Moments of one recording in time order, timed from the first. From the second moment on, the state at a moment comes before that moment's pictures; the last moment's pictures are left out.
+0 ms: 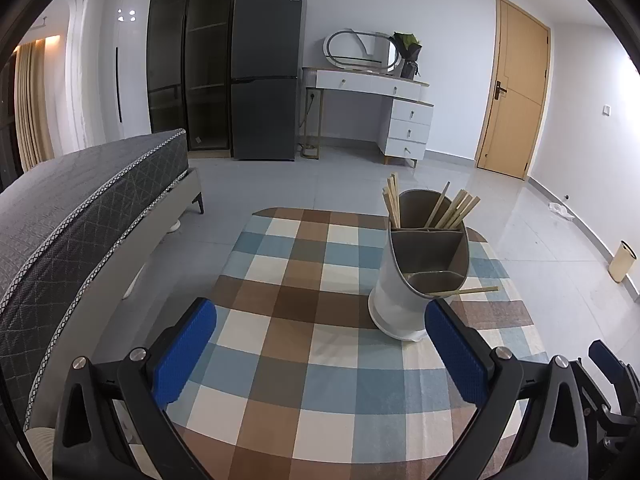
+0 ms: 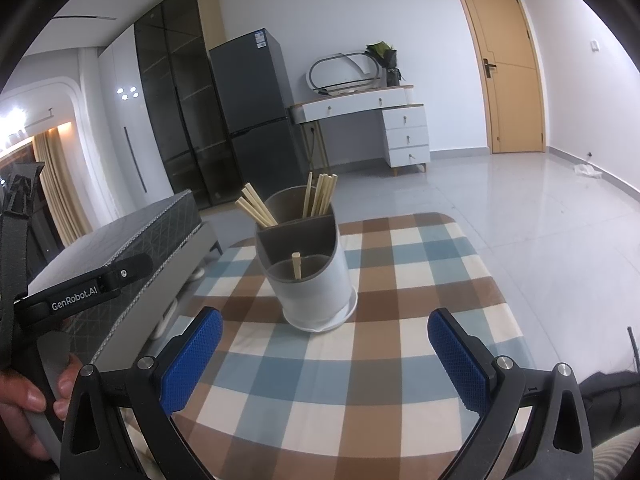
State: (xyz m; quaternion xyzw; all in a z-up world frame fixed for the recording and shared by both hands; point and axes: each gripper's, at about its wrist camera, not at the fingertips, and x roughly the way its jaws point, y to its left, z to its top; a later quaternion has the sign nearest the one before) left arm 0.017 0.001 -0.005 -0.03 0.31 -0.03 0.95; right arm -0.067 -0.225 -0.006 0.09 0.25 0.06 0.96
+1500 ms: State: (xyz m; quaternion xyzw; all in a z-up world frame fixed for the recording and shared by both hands) left arm 0.018 0.001 -0.008 -0.03 0.32 -0.04 0.95; right arm -0.062 -0.222 -0.011 0.08 0.26 0.07 0.96
